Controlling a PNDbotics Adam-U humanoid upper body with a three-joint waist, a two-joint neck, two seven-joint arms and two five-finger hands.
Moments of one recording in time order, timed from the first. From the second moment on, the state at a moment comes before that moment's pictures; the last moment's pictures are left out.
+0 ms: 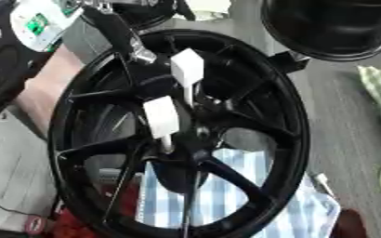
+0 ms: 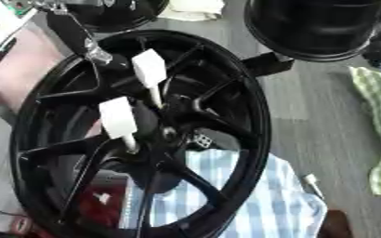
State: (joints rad) left arm -1.25 0.62 -0.54 -1.14 -0.31 -0.48 -0.64; right arm -0.38 -0.53 -0.13 -1.75 -0.38 0.19 0.12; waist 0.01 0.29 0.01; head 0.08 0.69
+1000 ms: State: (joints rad) left arm -1.24 0.59 -0.60 -1.07 -0.29 -0.53 -0.58; right arm -0.39 -0.53 -0.13 -1.75 -0.38 0.20 0.12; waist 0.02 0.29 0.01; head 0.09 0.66
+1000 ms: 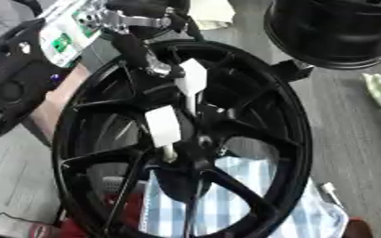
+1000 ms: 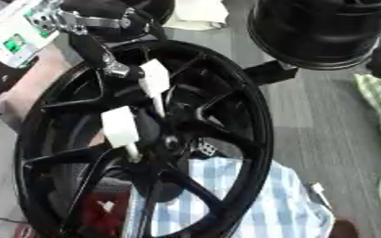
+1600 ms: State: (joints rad) left arm -1.22 0.64 -0.64 -1.19 -0.13 -0.51 -0.61; right arm -0.39 -0.53 -0.13 -1.75 -0.38 0.20 0.12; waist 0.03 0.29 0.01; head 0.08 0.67
